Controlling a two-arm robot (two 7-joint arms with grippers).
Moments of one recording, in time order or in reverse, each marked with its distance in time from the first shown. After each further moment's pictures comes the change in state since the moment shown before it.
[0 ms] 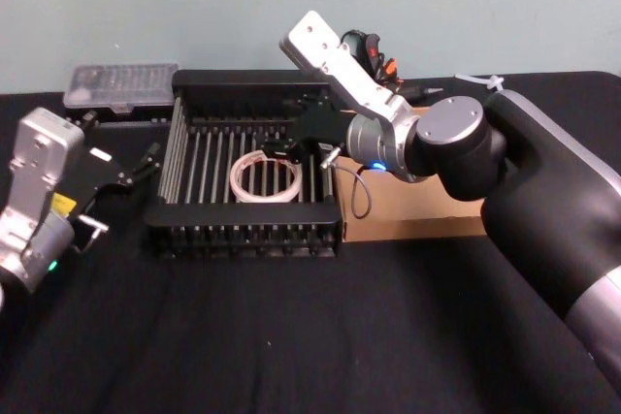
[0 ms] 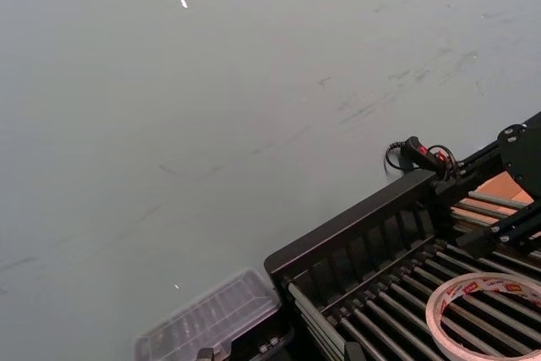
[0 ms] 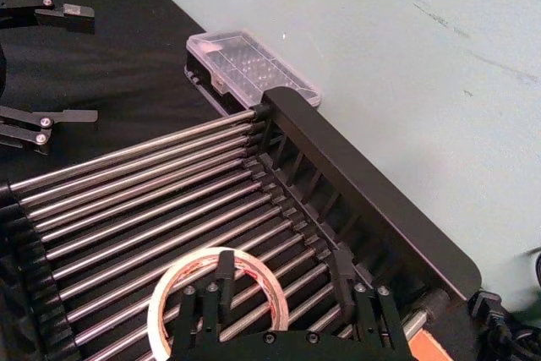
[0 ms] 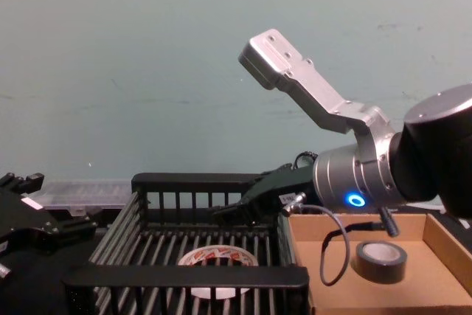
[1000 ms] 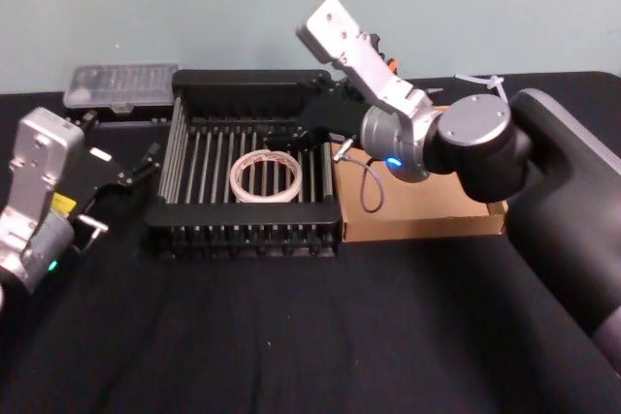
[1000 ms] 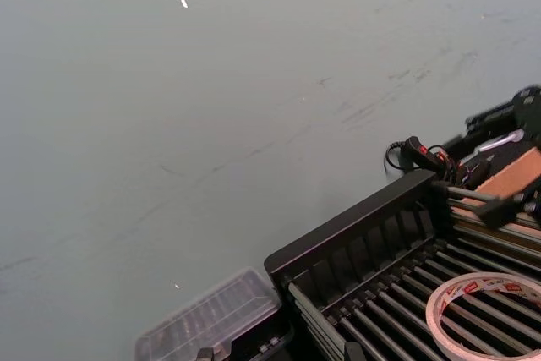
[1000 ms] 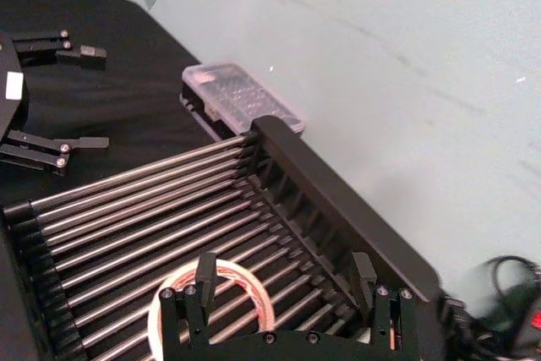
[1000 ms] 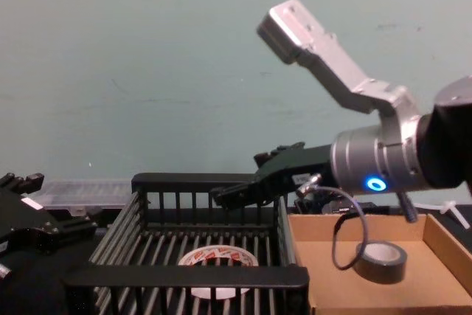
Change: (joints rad) left arm 0.000 0.000 0.000 0.000 0.000 0.000 0.000; right arm -0.062 0.049 0.034 -0.149 0.008 0.009 -0.010
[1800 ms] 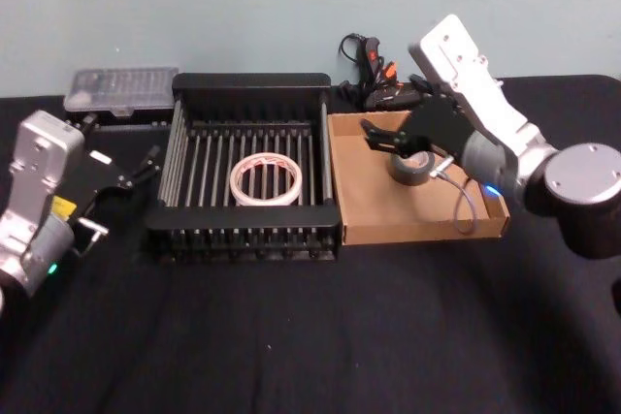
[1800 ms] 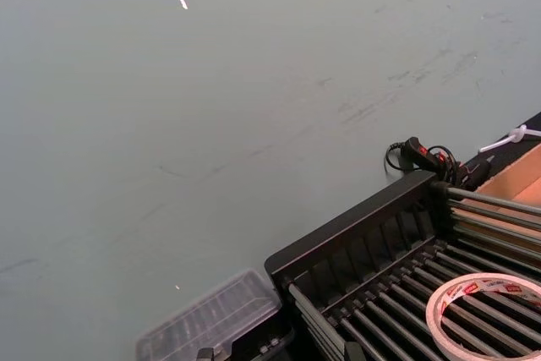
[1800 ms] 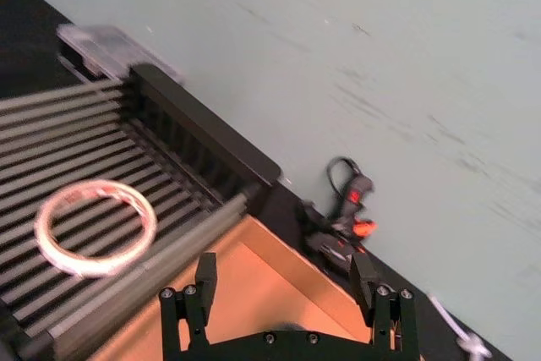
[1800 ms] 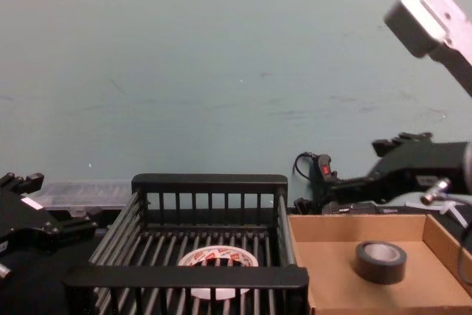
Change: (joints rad) left arm 0.000 0.000 0.000 0.000 0.000 0.000 0.000; right arm -0.260 0.164 0.162 -0.342 -0.057 0.060 -0.156
